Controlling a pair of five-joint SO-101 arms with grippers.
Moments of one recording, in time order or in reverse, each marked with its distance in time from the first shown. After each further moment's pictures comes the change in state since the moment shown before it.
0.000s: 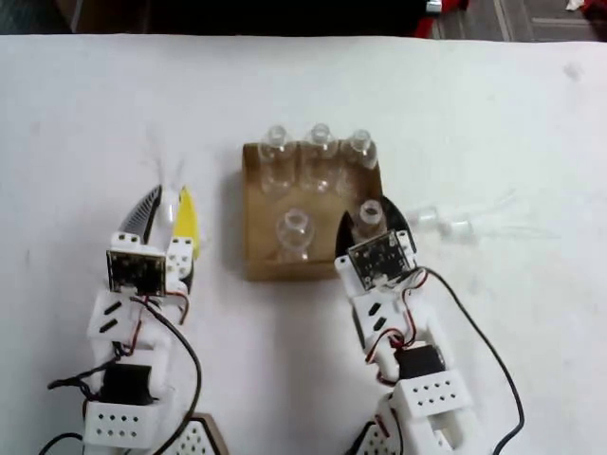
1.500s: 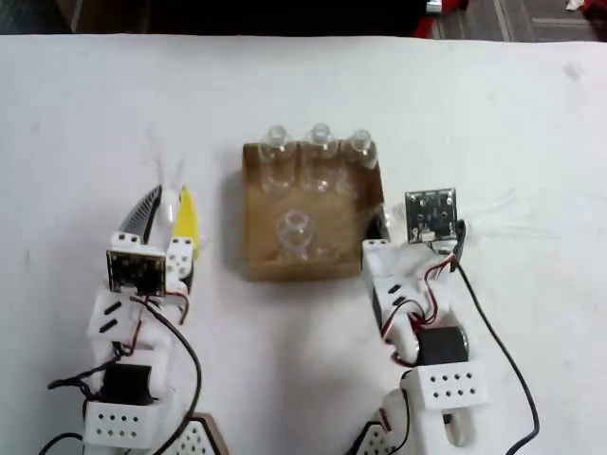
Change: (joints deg) left arm 0.0 0.0 0.0 0.0 0.0; right arm 6.9 0.1 -18.8 33.1 -18.3
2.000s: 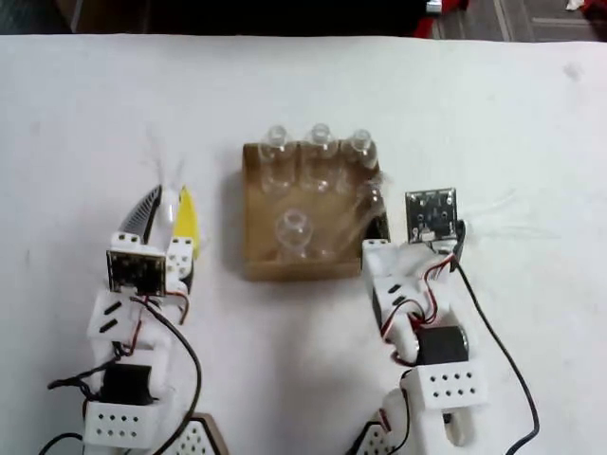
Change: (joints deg) left arm 0.0 0.0 0.0 0.0 0.0; right arm -0.2 0.0 -1.1 0.4 -0.4
